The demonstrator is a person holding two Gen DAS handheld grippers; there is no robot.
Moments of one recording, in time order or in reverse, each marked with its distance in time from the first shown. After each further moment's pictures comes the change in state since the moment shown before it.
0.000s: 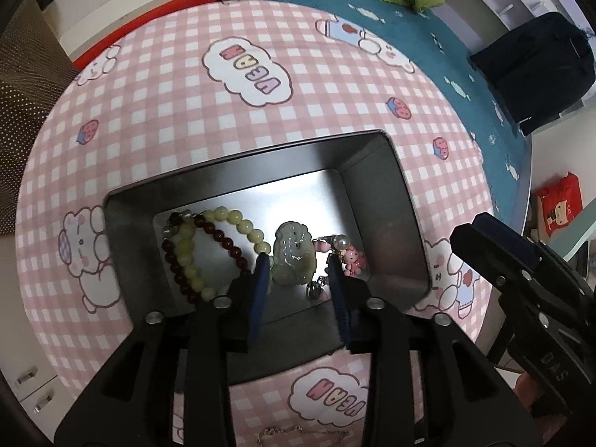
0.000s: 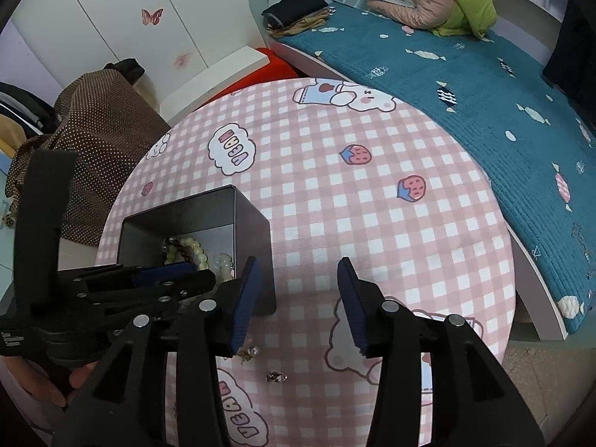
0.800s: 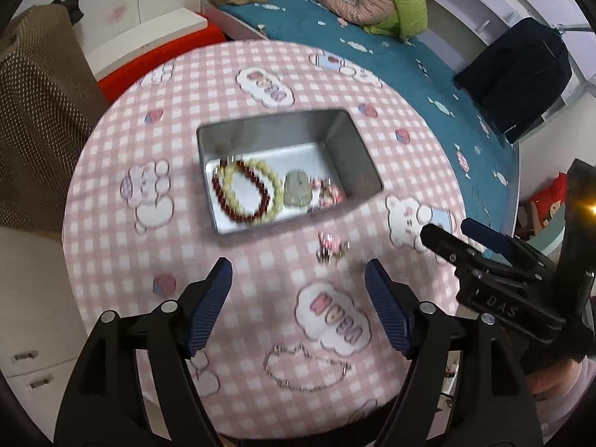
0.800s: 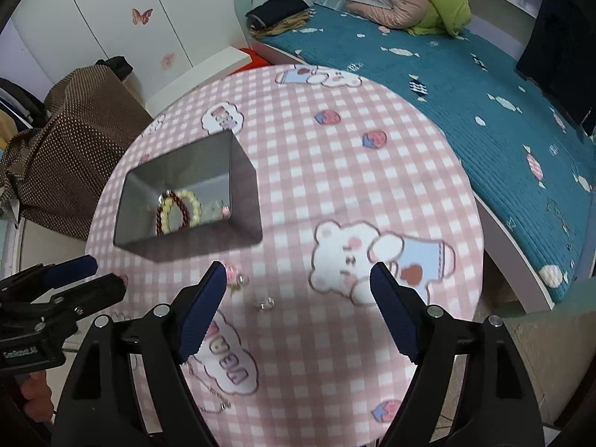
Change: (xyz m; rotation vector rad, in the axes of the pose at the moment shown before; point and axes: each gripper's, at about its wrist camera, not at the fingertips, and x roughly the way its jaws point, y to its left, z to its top) left arm -0.084 -0.001 -0.089 0.022 -0.133 0.013; right arm -0.035 0.005 -0.063 0.022 -0.007 -0.088
